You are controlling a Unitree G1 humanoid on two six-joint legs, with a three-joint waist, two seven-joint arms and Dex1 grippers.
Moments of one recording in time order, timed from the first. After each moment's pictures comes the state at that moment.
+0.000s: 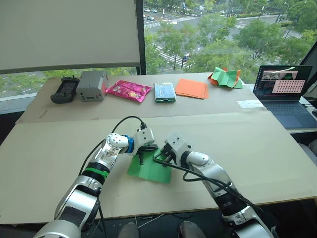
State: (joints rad) left arm -0.70 0.37 -0.31 0.62 0.09 0.00 -1.01; right arm -0.43 -0.20 0.35 -0.03 -0.01 0.67 0.46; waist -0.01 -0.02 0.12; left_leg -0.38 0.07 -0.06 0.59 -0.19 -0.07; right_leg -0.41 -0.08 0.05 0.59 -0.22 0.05
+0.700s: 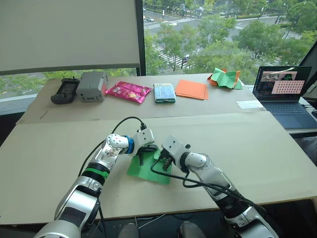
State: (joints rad) left arm -0.70 0.37 -0.31 0.62 0.09 0.01 -1.01; right arm -0.41 -0.26 0.46 -0.10 -0.13 0.71 0.48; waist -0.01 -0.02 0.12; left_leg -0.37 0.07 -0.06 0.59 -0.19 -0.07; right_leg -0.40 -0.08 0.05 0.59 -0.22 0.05
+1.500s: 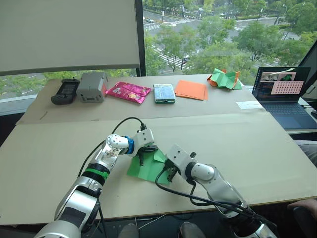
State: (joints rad) left arm -0.69 0.36 -0.31 0.62 0.09 0.01 -1.01; right arm -0.24 -0.33 0.47 -0.34 -0.15 0.81 0.48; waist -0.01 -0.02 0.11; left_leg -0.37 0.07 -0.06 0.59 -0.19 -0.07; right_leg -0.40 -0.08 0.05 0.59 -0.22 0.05
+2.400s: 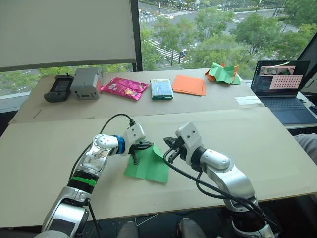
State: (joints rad) left arm -0.54 0.49 -0.15 0.20 -0.05 0.29 -1.00; right arm -0.32 -0.24 0.25 -0.46 0.06 0.80 0.48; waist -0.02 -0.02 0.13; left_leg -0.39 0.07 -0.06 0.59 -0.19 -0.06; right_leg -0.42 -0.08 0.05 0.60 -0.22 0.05
